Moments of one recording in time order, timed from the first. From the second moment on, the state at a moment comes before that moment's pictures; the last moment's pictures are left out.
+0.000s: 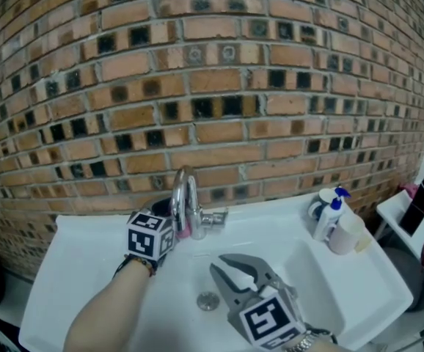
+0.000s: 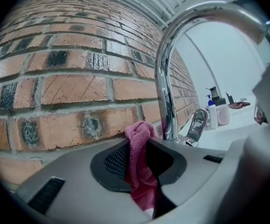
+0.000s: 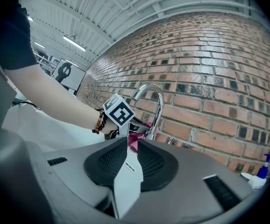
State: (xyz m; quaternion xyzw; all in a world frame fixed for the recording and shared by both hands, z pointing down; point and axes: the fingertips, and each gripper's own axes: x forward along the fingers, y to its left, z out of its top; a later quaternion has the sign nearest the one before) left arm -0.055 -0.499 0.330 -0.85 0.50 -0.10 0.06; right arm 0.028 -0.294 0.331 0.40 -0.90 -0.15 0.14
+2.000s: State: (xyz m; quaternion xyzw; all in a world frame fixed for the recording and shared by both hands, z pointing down) left arm -0.037 -0.448 0.363 -0.87 0.47 -0.14 0.05; right arm 0.033 -0.304 0.342 0.41 -0.89 -0.14 0.15
